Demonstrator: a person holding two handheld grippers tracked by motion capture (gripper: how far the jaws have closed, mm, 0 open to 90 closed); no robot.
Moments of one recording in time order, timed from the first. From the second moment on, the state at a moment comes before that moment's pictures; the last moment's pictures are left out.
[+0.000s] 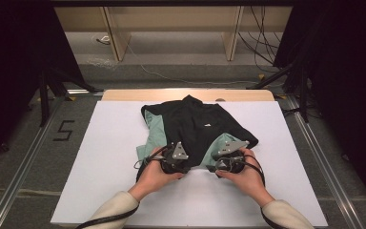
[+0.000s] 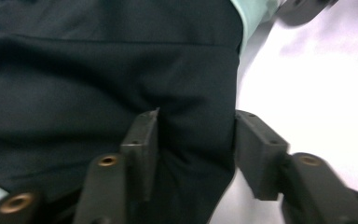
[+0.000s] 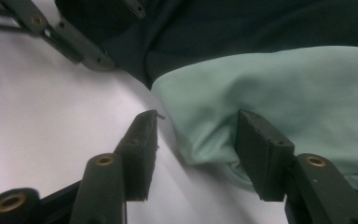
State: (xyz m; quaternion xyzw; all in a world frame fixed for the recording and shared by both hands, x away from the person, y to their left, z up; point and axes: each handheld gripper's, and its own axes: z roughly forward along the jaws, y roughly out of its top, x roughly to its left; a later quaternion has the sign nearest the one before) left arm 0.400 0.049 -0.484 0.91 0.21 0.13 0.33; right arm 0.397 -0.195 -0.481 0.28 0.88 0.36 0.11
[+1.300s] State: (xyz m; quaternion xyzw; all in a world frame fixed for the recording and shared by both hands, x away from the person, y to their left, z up) left arm 0.449 0.046 -0.434 0.88 0.28 0.17 0.35; right arm 0.444 -0.192 -0.432 0.28 0.86 0.38 0.20
